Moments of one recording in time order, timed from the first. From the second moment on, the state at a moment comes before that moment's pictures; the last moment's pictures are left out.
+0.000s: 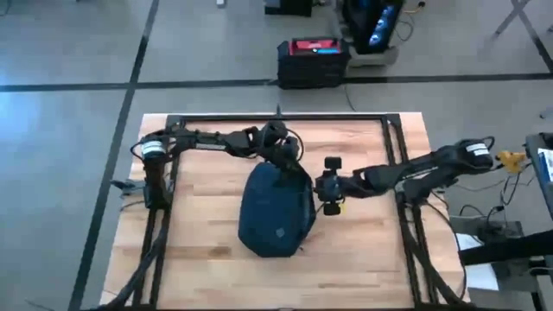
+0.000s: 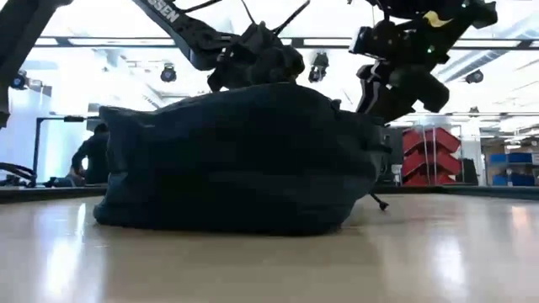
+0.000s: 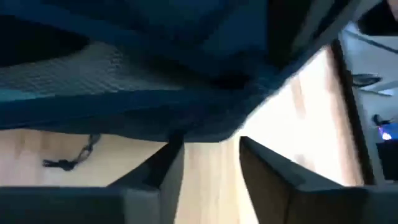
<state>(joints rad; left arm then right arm) 0.31 1.90 1.29 0.03 0.59 0.14 0.12 1.32 0.79 -0.34 0.39 -0.12</state>
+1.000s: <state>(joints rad) 0.33 1.90 1.29 0.01 0.60 0.13 0.08 1.39 0.79 -0.28 0.34 -0.10</state>
